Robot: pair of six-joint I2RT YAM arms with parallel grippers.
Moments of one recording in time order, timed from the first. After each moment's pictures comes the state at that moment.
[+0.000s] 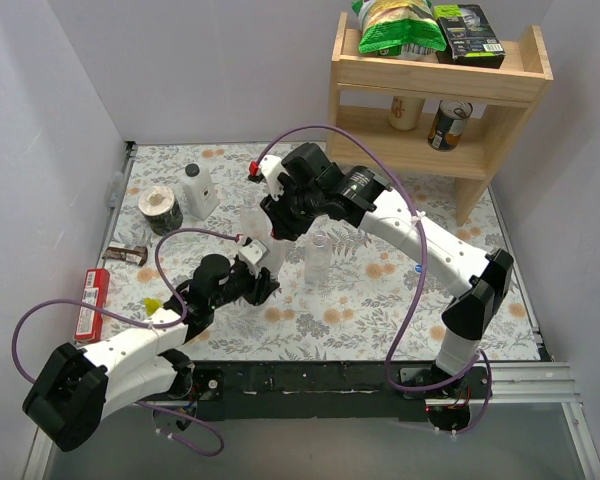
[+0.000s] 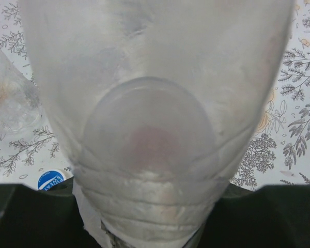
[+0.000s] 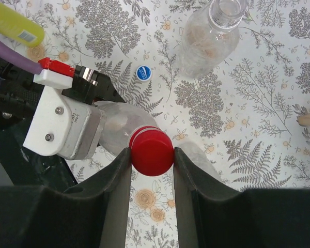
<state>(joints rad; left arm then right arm) -0.63 0.98 0.32 0.28 0.26 -0.01 0.94 1.75 1.90 -0.93 -0.20 -0.09</state>
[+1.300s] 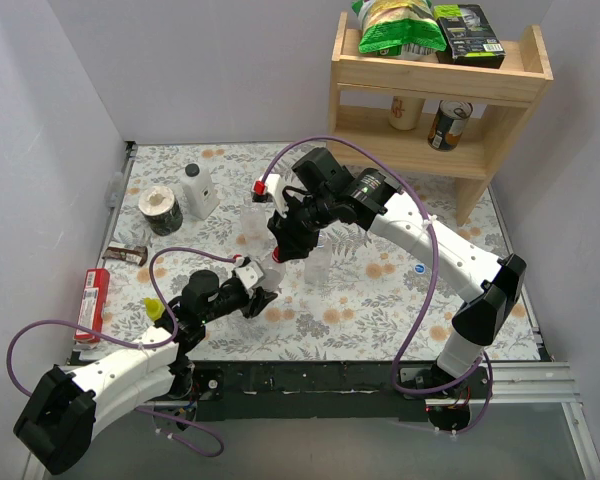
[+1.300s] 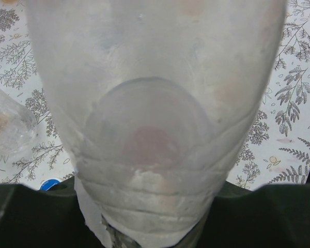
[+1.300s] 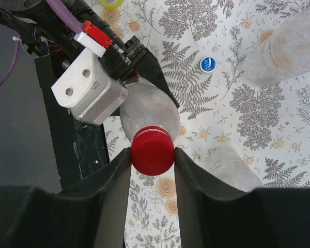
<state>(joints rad) -0.63 0.81 0.19 0.34 0.37 0.14 0.92 1.70 1.83 -0.99 -0.50 -0.25</state>
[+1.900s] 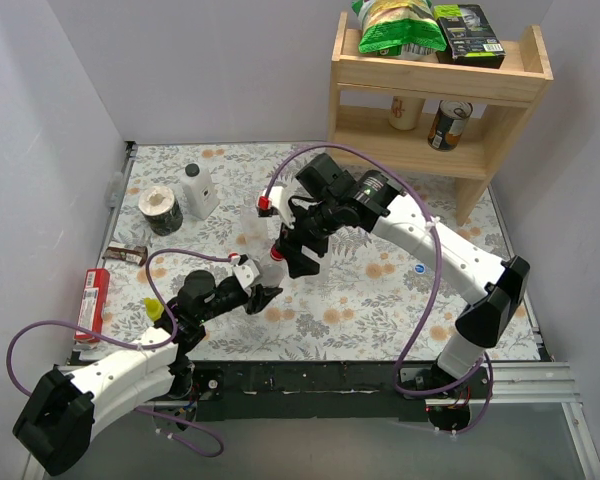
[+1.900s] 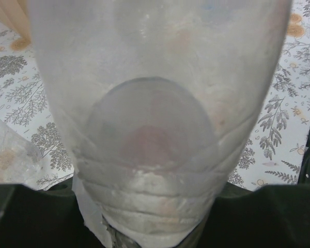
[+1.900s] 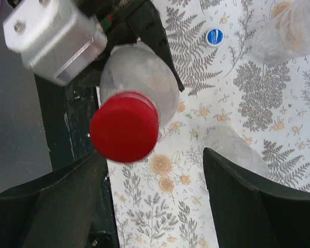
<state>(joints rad) -0.64 0.80 0.19 0.46 0.40 0.12 0.92 1.69 1.83 -1.11 -0.48 -0.36</state>
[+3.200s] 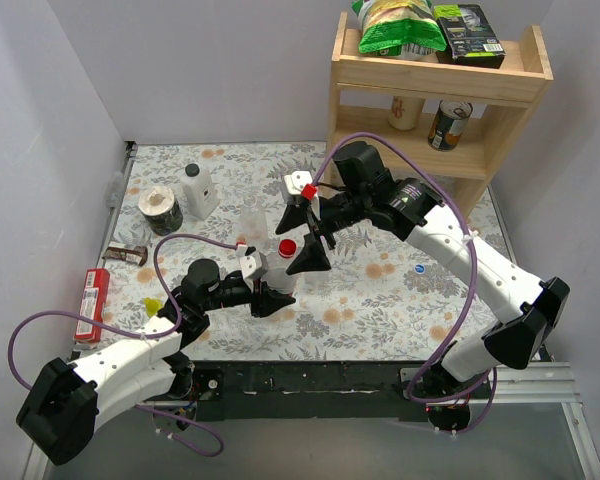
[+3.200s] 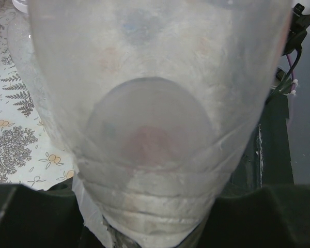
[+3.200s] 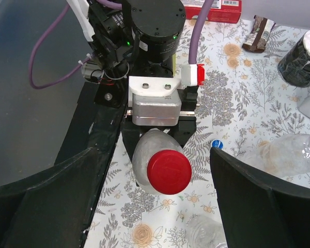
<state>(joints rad) -0.64 0.88 0.29 0.45 0.69 -0.07 0.82 1.48 1.62 -0.72 -0.96 -0.47</state>
